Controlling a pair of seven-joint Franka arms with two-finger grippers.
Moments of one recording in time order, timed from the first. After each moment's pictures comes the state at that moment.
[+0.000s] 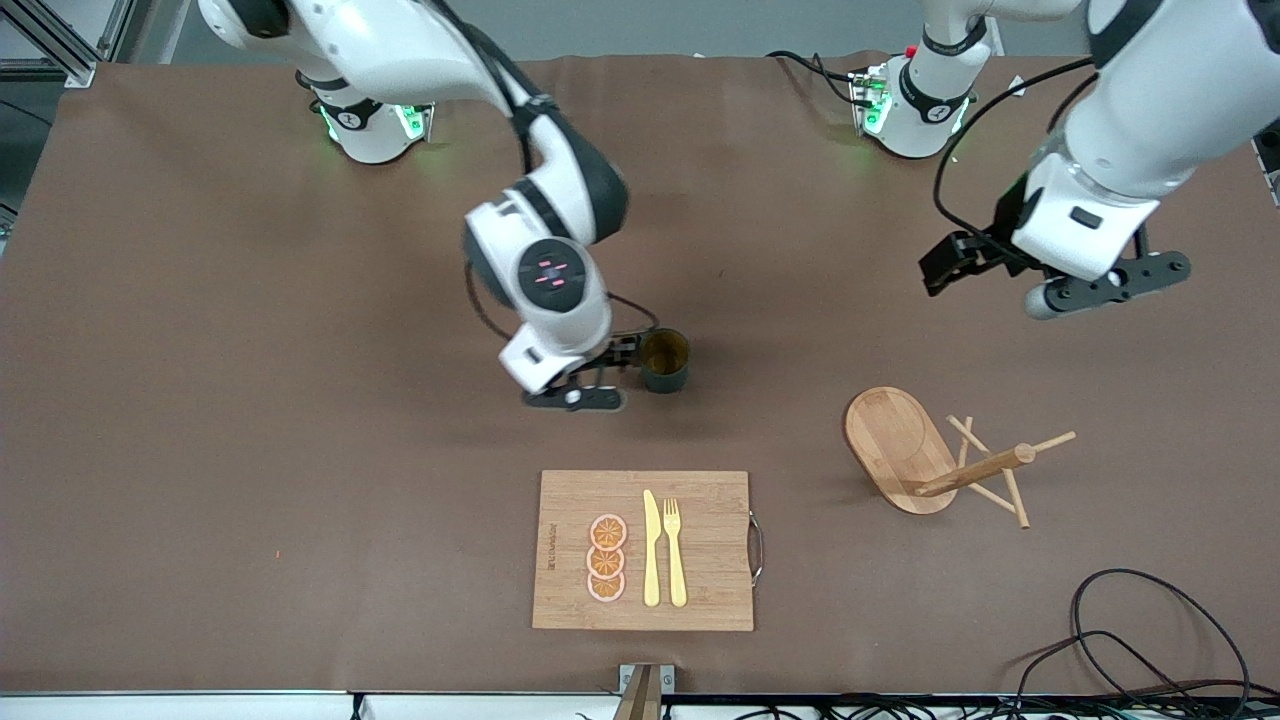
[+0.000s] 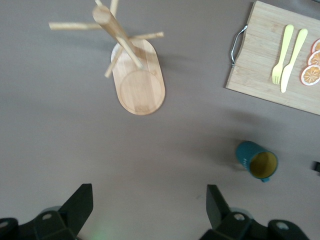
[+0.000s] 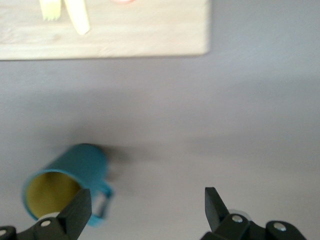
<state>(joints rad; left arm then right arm) -0.27 0.10 -0.07 -1.49 -0.04 1.58 -0.62 0.66 0.62 -0.09 -1.34 0.12 1.87 0.54</state>
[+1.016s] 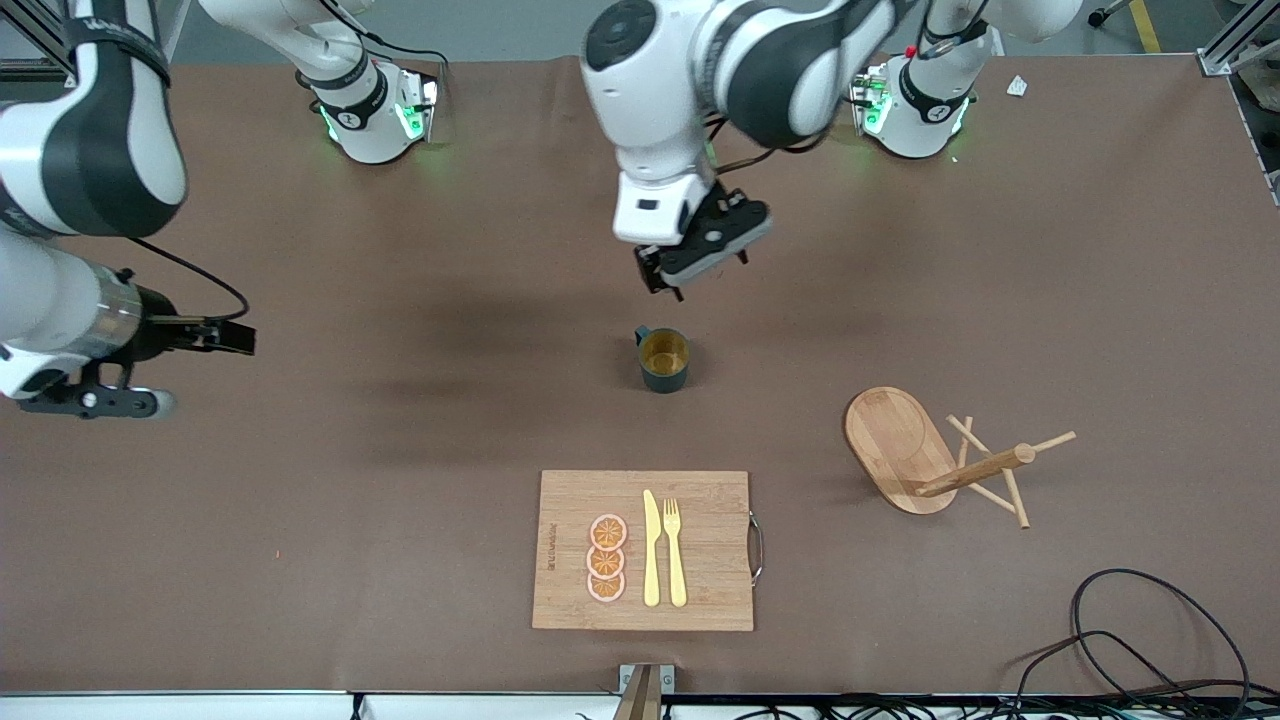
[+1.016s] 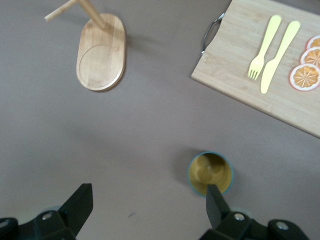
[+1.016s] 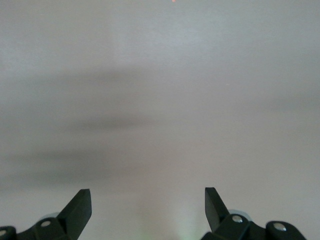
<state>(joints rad) -0.86 0.44 -0.07 -1.40 0.39 1.71 -1.46 0.11 0.26 -0.10 -1.46 -0.03 1.52 0.06</state>
